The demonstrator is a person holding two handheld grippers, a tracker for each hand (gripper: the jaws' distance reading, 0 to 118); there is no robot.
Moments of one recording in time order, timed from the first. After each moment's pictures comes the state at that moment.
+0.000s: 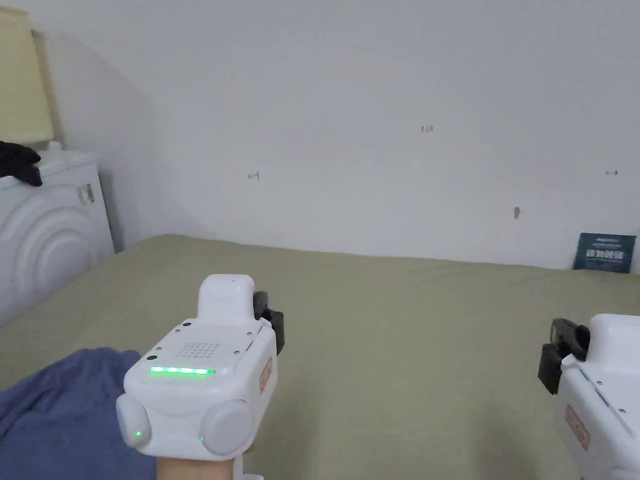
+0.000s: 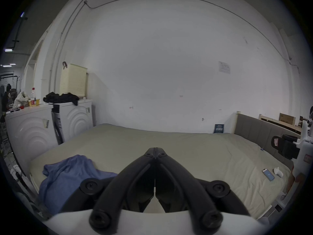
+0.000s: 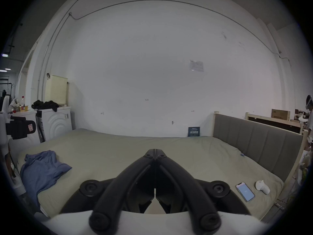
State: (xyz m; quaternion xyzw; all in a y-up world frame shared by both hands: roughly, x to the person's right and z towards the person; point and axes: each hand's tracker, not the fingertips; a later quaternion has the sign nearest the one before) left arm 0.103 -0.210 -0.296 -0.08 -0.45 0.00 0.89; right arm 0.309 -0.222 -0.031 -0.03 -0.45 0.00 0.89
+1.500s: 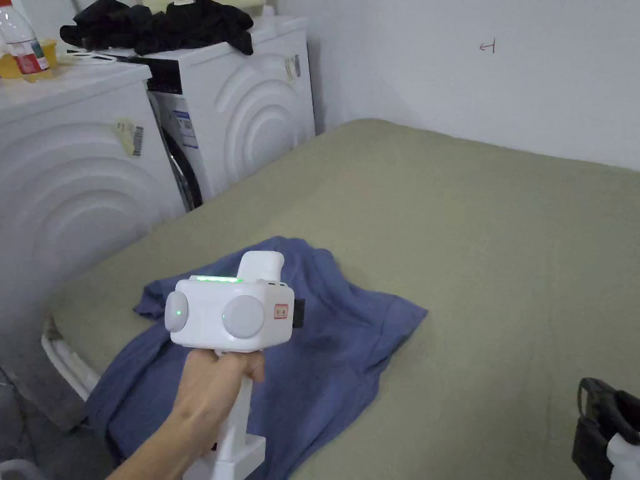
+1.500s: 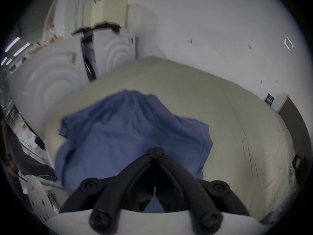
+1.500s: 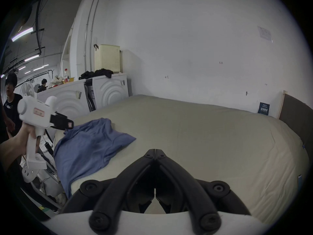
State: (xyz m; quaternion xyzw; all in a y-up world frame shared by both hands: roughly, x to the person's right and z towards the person) left arm 0.037 -0.354 -0.586 -0.40 -0.29 -0.08 0.87; right arm 0.255 -0.339 -0.245 -0.18 -0.22 -0.06 0.96
